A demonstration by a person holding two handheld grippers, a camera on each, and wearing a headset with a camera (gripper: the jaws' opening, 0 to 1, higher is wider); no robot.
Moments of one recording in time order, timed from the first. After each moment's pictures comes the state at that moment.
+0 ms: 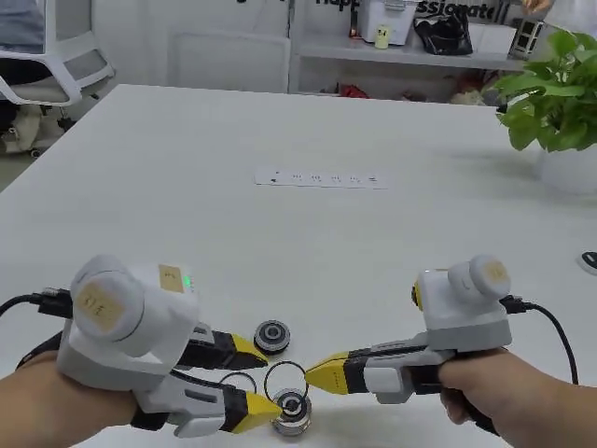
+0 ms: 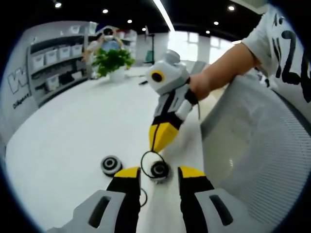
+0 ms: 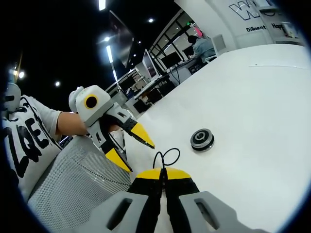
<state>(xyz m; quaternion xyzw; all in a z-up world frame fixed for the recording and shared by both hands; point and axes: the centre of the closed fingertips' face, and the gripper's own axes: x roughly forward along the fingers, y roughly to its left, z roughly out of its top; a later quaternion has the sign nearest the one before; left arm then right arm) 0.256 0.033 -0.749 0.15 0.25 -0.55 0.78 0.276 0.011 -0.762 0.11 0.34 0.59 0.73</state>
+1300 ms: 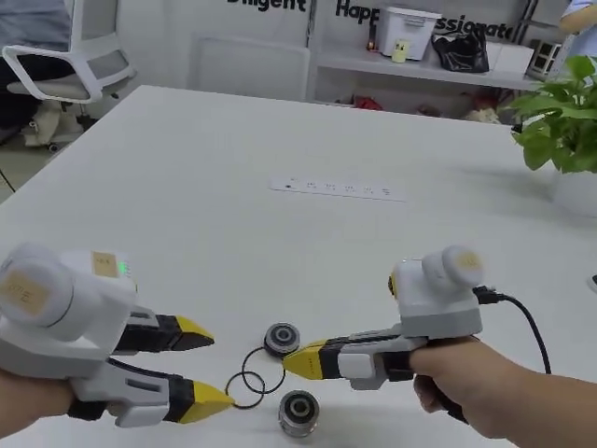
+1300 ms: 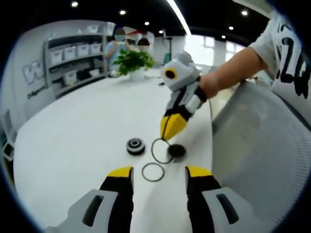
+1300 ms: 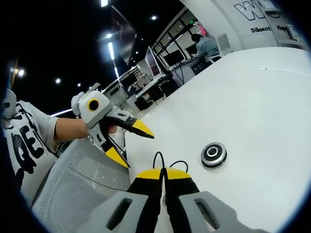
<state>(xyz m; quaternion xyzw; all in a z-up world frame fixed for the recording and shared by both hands) 0.259 0.091 -0.743 0.13 0.25 -0.49 0.82 0.284 0.047 -0.756 0.10 0.35 0.59 0.72</state>
